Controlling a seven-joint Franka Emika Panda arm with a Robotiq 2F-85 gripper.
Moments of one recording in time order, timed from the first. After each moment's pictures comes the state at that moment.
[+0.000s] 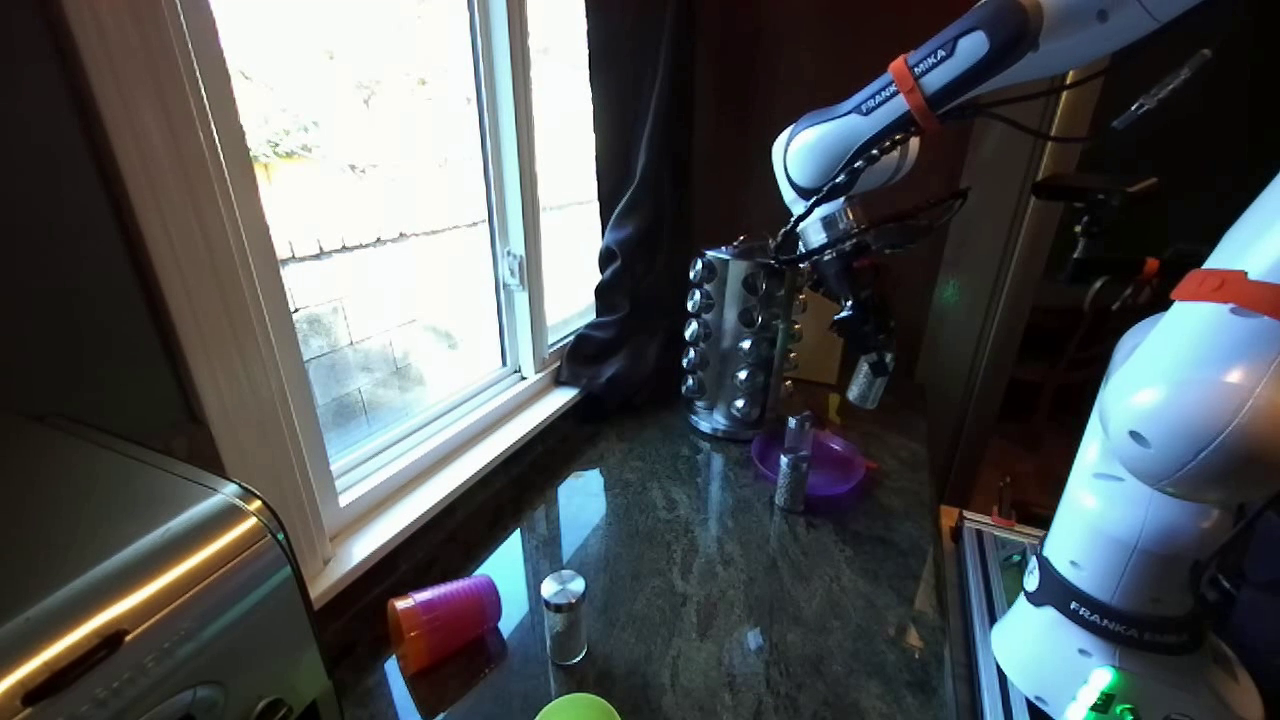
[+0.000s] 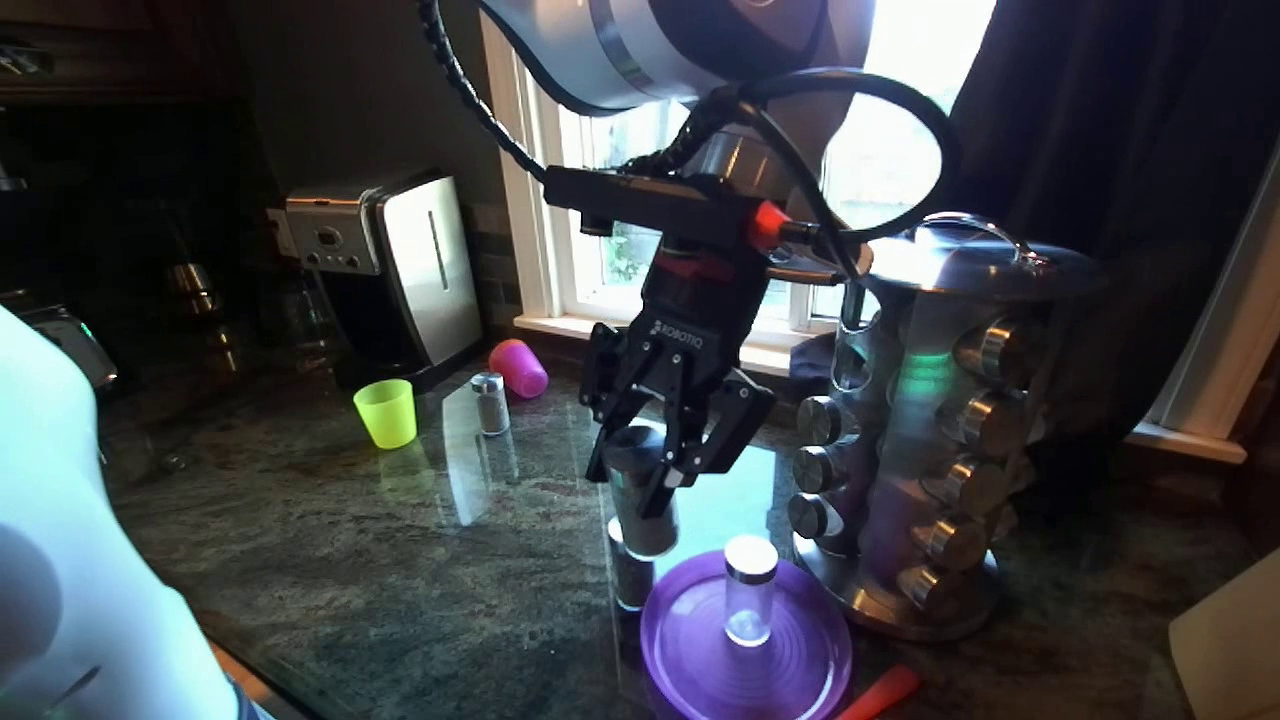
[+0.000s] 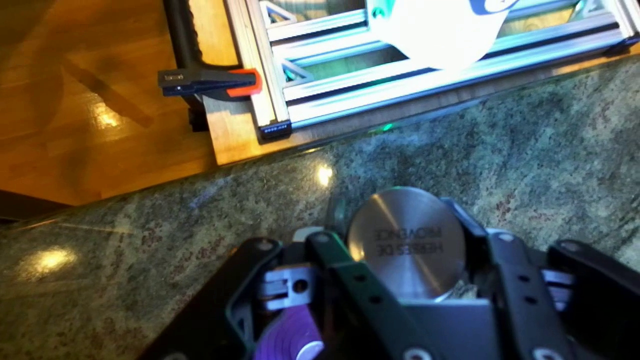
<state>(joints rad) -0.29 -0.31 -0.28 -2.45 -0.20 1.62 -0.23</state>
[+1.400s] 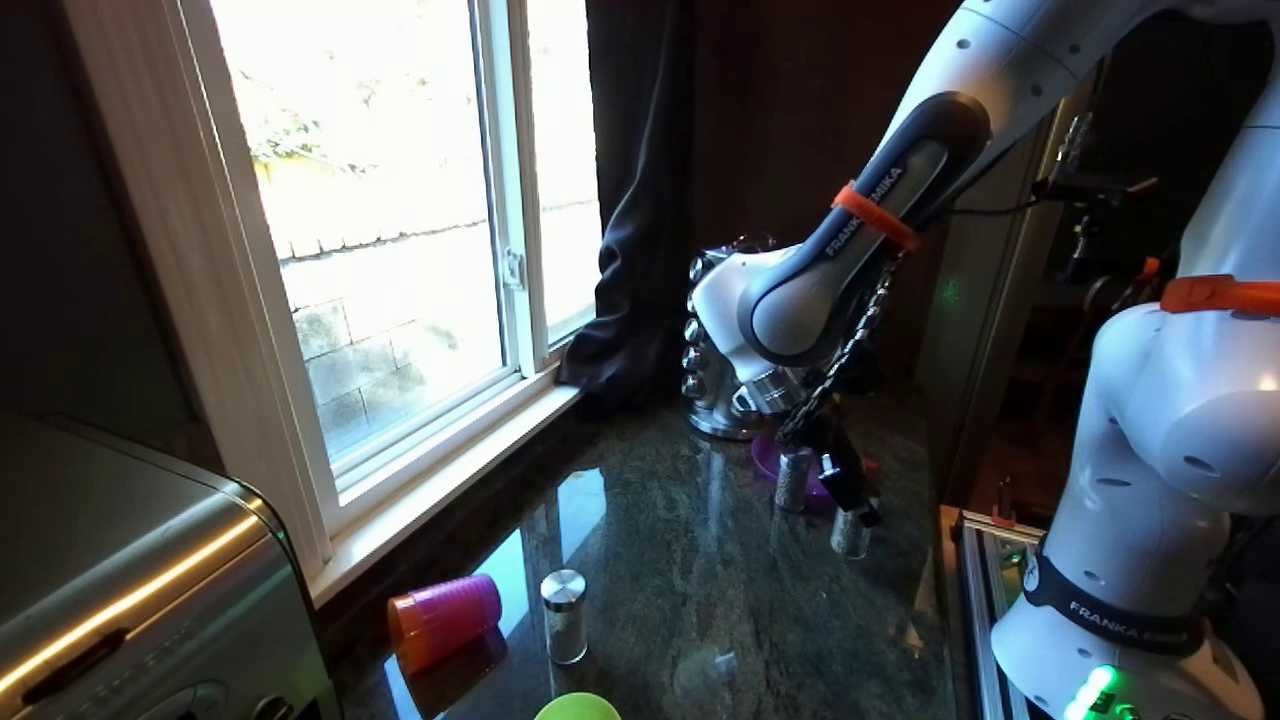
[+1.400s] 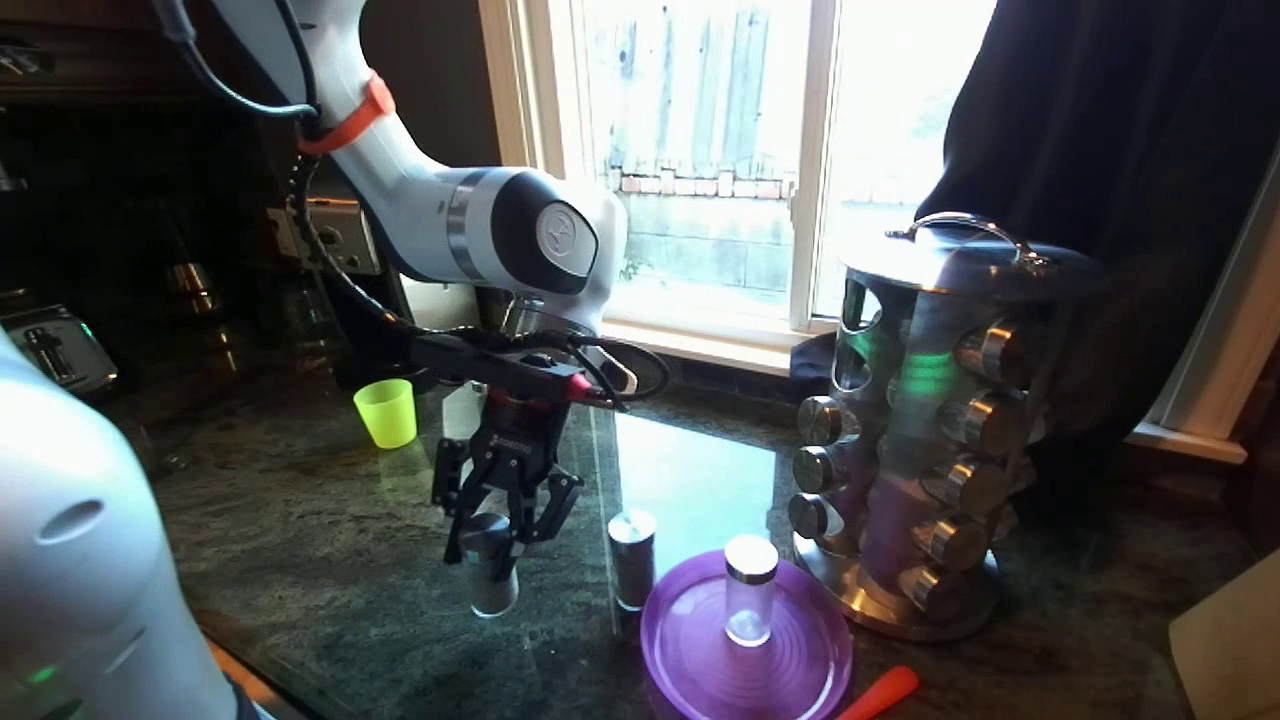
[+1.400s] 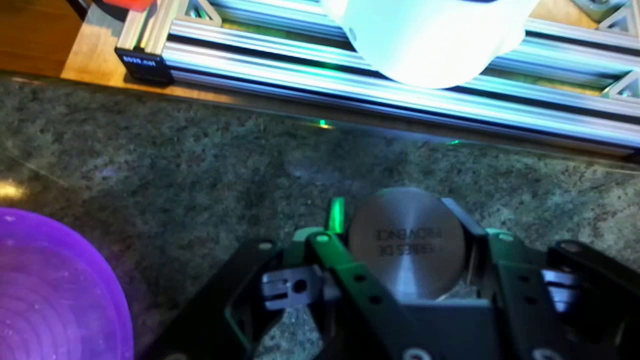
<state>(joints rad) -0.04 -0.12 -0.06 -2.70 -0.10 1.92 -0.21</state>
